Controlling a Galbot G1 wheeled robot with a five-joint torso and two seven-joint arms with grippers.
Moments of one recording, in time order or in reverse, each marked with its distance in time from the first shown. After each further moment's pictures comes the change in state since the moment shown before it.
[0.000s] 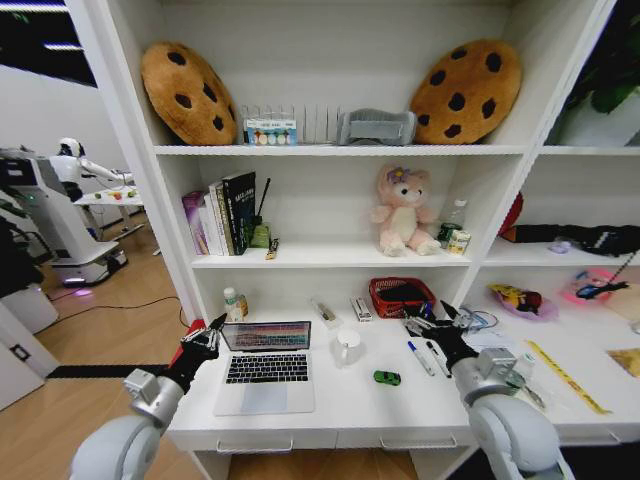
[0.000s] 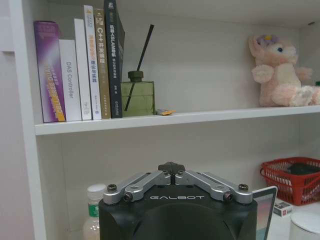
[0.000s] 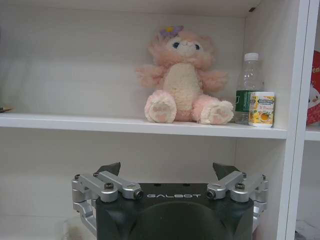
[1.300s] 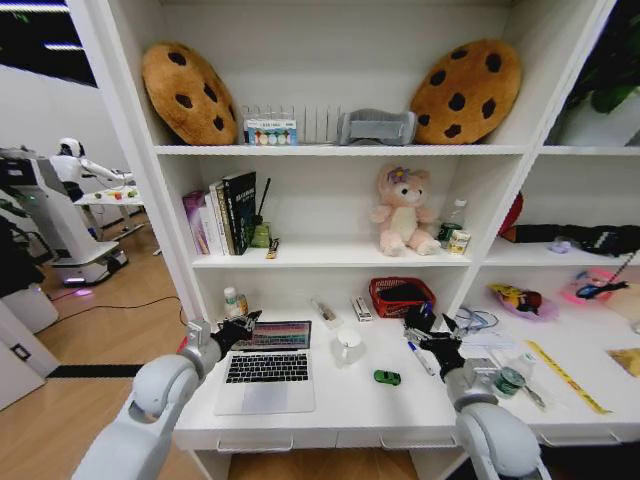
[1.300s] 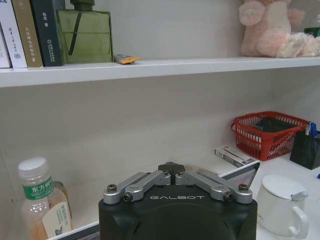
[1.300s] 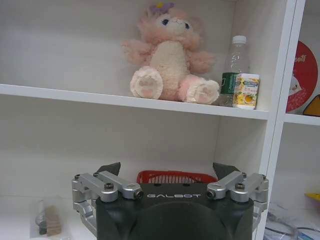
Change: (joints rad) left arm -0.361 0.115 0.270 0.149 -0.075 0.388 -0.087; right arm -0.021 0.060 -0.023 -0.053 -0.129 0.039 0.026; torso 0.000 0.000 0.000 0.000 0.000
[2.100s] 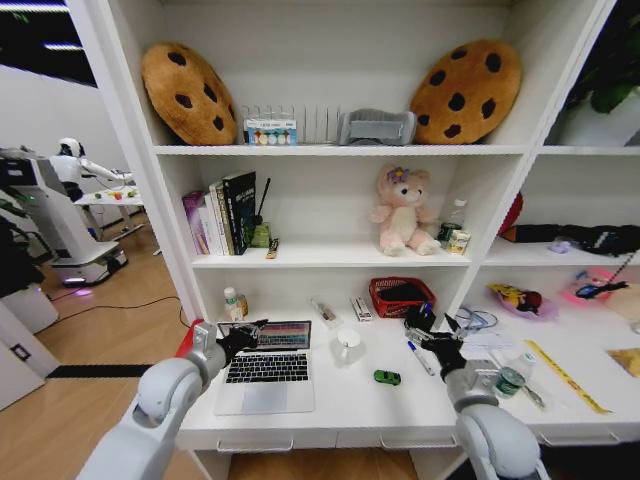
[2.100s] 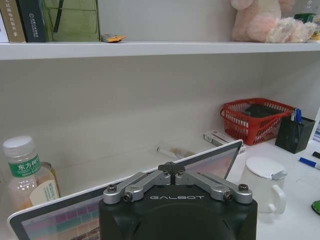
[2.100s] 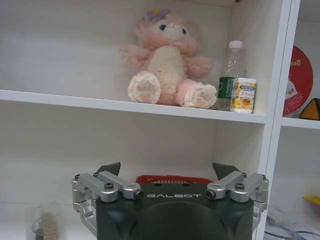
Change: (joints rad) left arm 0.061 0.014 -0.005 -0.035 -0.011 0.023 0.017; right arm 0.006 0.008 -0.004 -0.006 -0.005 0.022 0.010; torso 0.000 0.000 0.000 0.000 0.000
